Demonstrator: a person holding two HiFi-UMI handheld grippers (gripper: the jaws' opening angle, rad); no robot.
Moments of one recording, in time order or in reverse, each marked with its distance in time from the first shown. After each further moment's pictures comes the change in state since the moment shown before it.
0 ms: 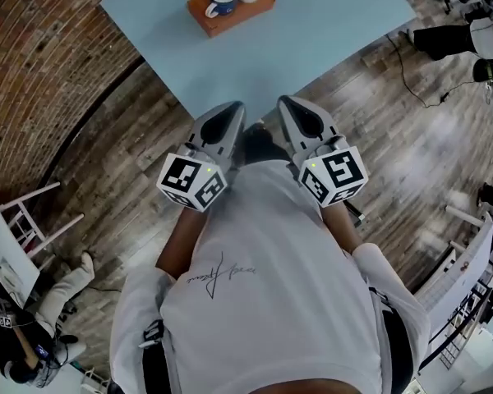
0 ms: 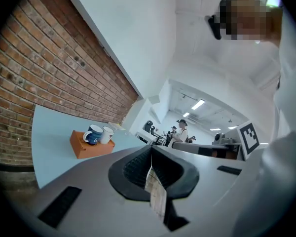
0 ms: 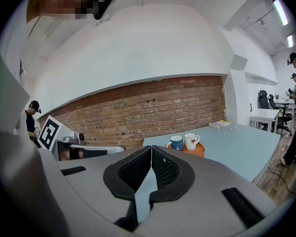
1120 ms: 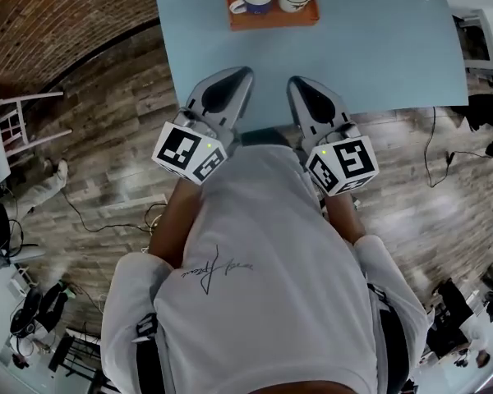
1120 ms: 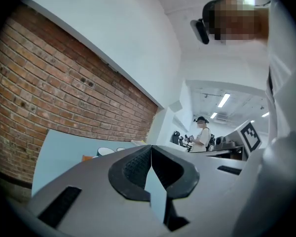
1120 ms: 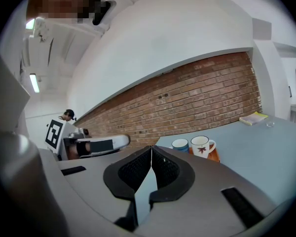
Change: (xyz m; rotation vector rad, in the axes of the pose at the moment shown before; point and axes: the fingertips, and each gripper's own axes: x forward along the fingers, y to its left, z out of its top) left arm 0.112 0.036 0.044 0.120 -0.164 0.335; right arm 0.084 -0.107 0.022 0.006 0.057 0.403
